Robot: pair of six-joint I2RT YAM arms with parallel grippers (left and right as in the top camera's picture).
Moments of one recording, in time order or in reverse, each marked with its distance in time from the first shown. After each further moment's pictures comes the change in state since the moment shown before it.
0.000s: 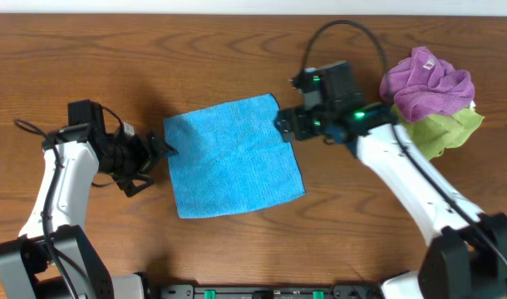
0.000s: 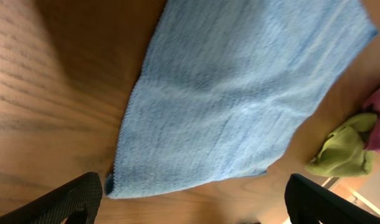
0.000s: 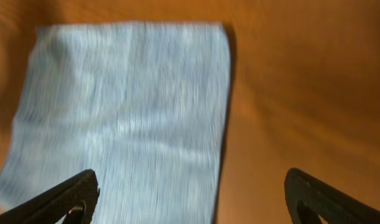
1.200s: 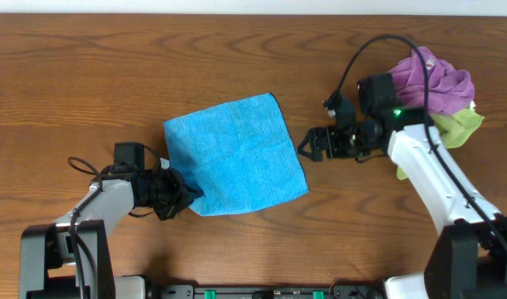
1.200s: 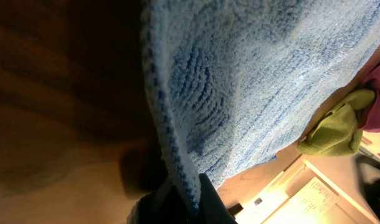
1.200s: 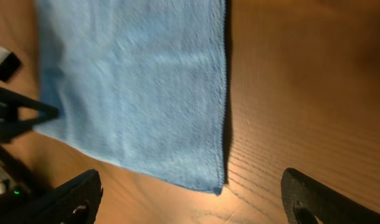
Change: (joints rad) left arm -0.158 -0.007 -0.426 0.520 0.182 -0.279; right arm -0.181 -0.006 -0.123 -0.168 -0.260 -0.082
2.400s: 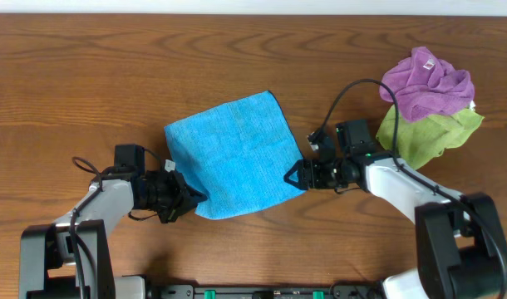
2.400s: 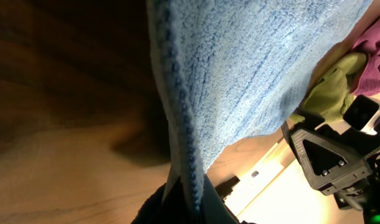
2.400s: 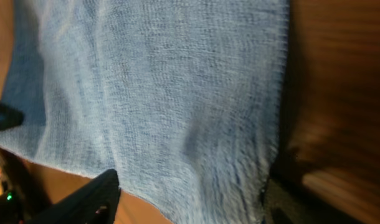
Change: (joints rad) left arm 0.001 0.000 0.000 -0.064 0.105 0.100; right arm 0.082 0.062 -0.355 0.469 -0.114 0.171
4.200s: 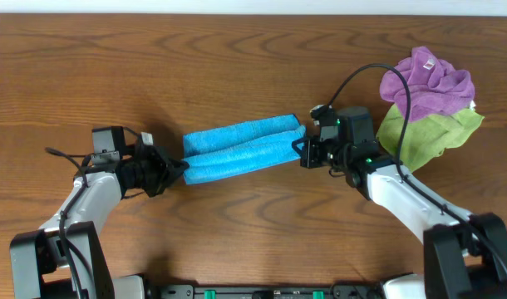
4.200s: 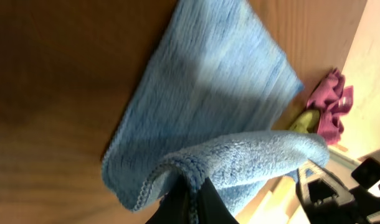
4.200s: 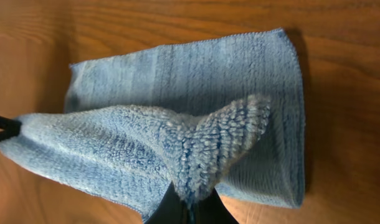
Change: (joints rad) left arm 0.093 -0.012 0.092 0.176 -0.106 -0.074; right arm 0.034 -0.101 -0.016 0.325 0.168 0.101
